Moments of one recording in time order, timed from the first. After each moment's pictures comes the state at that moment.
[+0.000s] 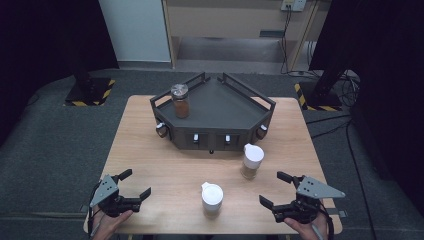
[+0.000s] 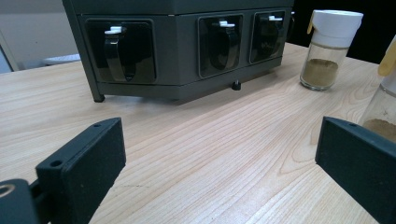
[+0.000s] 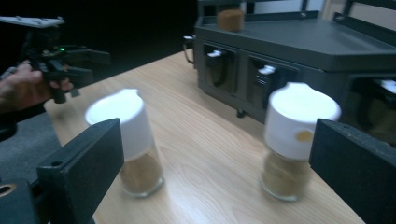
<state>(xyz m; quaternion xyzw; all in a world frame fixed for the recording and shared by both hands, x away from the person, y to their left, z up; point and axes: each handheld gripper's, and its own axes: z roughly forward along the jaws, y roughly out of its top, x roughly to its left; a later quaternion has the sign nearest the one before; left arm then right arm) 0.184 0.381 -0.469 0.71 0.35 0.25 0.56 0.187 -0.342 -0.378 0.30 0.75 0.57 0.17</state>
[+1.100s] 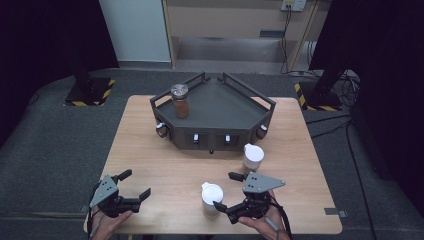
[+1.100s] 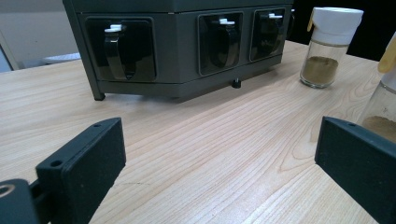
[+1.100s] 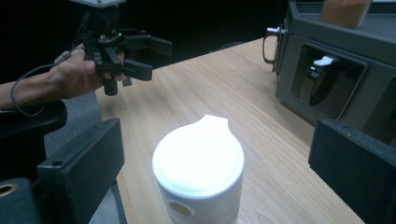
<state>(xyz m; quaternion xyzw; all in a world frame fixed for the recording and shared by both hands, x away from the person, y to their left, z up) 0.183 0.382 -0.468 0.71 0.35 0.25 0.56 0.230 -0.247 -0.378 0.21 0.79 0.56 0.10</state>
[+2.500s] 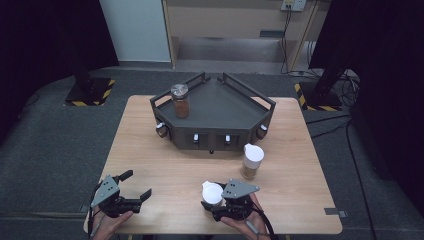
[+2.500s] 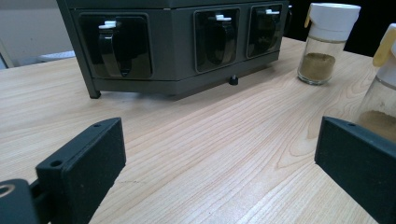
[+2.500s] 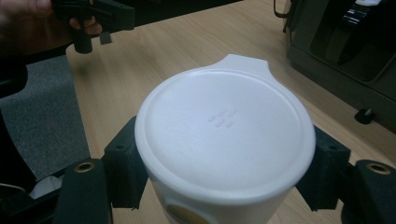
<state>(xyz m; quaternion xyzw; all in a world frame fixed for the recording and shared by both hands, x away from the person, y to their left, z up) 0.185 0.381 -0.467 0.72 0.34 0.24 0.56 0.231 -0.202 -0.402 0.22 0.83 0.50 0.12</state>
